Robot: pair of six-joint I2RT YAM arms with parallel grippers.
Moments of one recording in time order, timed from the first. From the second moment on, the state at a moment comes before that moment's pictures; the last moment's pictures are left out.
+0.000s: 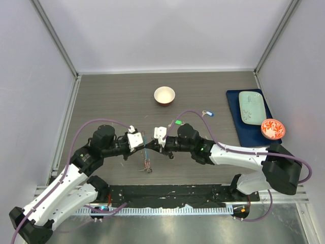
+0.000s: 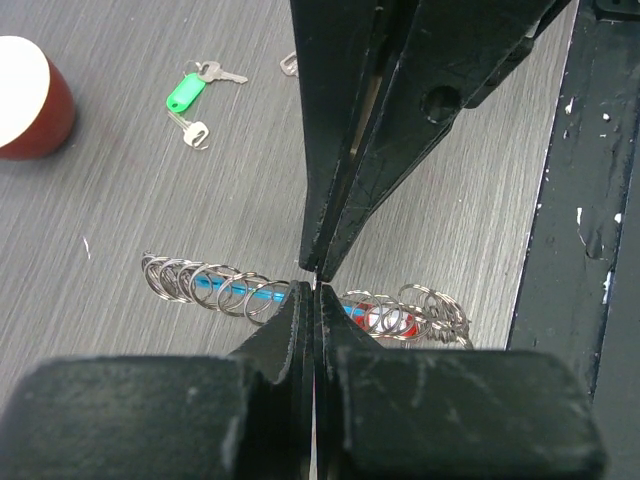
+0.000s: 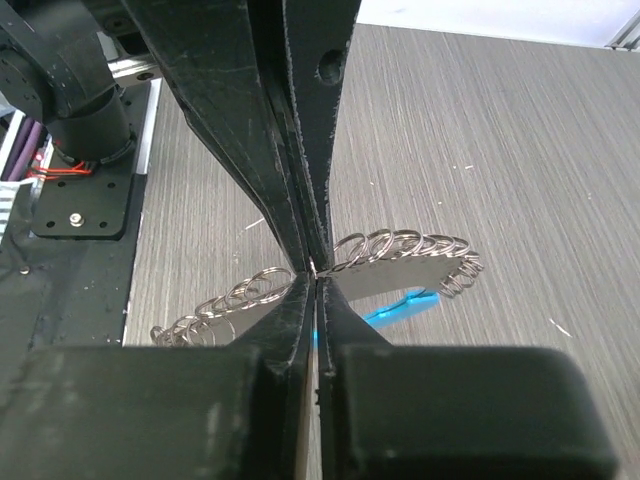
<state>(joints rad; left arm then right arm) -0.63 0.68 0.66 -0.48 0.50 0.44 1.03 1.35 0.71 0.47 -0.39 -0.26</state>
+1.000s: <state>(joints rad) -0.63 0.67 0.66 -0.40 0.26 0.05 1.11 1.32 0.65 0.51 -0.04 -0.33</state>
